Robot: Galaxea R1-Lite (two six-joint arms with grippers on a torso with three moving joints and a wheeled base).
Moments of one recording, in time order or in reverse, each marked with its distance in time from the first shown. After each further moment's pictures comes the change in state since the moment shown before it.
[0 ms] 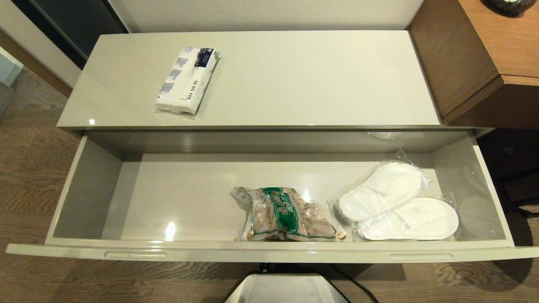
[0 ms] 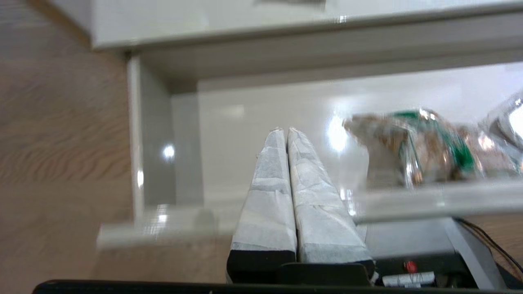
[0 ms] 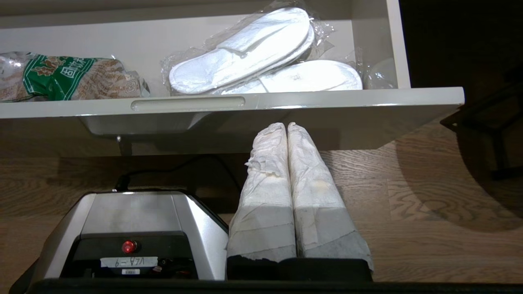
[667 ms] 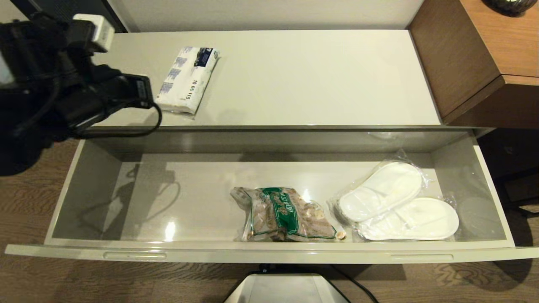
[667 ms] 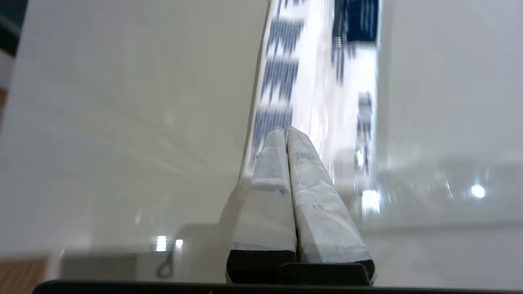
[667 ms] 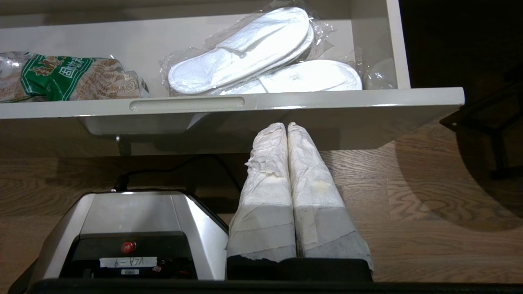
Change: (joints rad) left arm -0.183 0.948 -0.444 -0.673 0.218 0.050; right arm 0.000 0.000 0.000 0.000 0.000 -0.001
